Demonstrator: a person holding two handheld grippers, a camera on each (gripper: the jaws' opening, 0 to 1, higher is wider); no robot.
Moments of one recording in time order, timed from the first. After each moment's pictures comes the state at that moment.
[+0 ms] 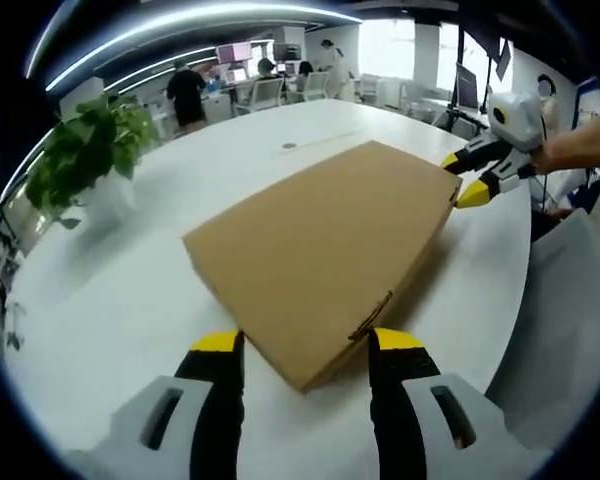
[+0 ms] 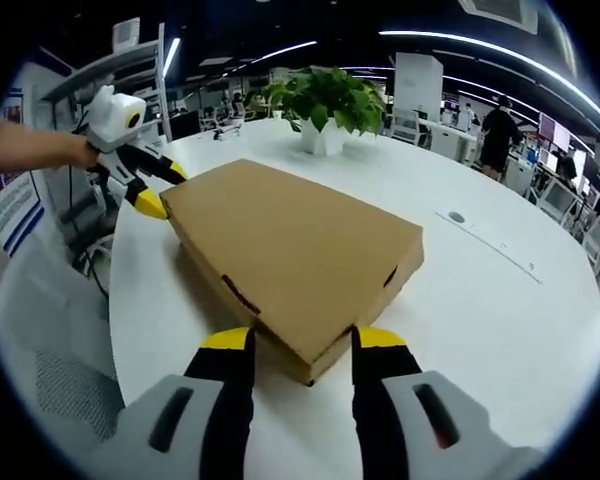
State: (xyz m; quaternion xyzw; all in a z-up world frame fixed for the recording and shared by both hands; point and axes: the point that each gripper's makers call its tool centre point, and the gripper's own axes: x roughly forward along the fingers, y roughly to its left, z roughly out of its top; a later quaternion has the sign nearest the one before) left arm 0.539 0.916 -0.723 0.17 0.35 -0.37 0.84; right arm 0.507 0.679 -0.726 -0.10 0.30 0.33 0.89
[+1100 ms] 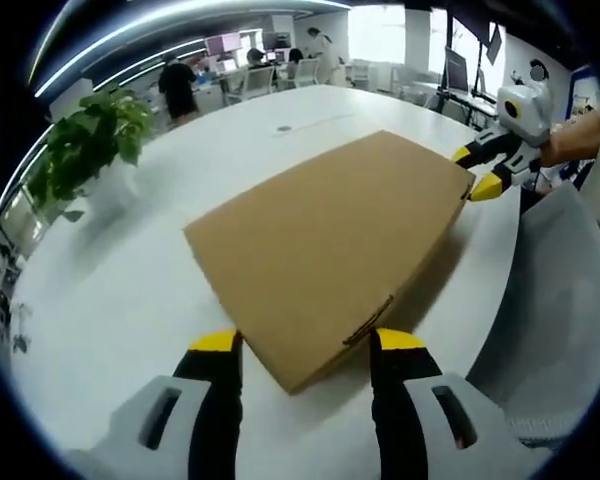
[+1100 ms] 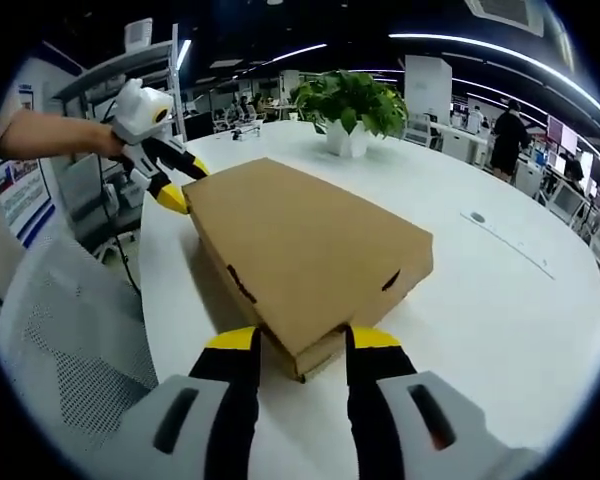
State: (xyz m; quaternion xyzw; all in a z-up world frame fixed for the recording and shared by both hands) left arm 0.507 0.941 -0.720 0.19 0.37 -0.38 0.83; right arm 0.465 0.712 -0.726 -0.10 0.29 0.35 0.89
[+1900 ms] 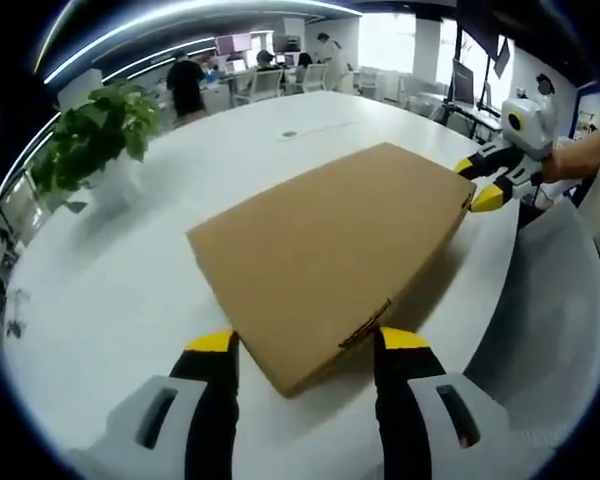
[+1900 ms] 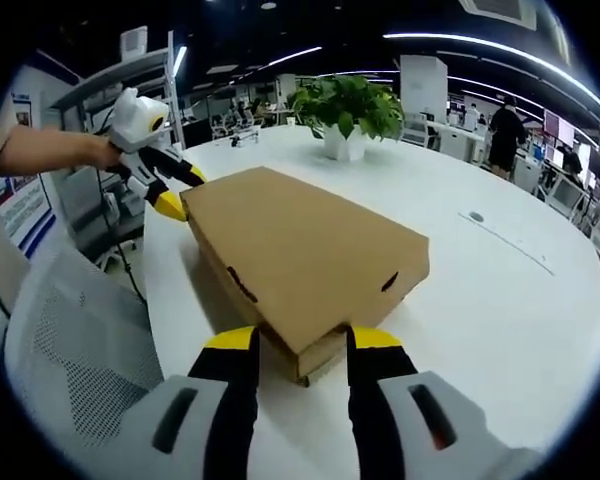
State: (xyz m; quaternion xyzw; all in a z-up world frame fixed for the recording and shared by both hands) left arm 0.506 0.940 -0.710 0.16 0.37 -0.37 0.84; right arm 0.462 0.712 -0.715 -0.08 0.29 0.35 0.89
